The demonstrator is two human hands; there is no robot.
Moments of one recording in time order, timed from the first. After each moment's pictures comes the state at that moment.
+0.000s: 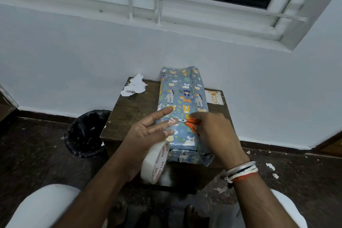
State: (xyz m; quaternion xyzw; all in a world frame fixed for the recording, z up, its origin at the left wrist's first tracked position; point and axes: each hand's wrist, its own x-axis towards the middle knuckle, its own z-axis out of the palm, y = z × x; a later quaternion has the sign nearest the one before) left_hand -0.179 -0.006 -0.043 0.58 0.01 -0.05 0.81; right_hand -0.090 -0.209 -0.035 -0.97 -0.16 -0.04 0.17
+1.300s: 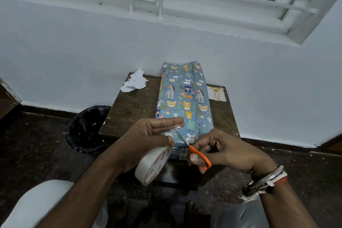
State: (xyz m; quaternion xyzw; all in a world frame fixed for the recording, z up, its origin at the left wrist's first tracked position) left_hand -0.168 -0.001 -0.049 0.65 -0.04 -0.13 0.75; right_hand -0.120 -0.242 -0.006 -0.73 -0.29 0.40 0.47
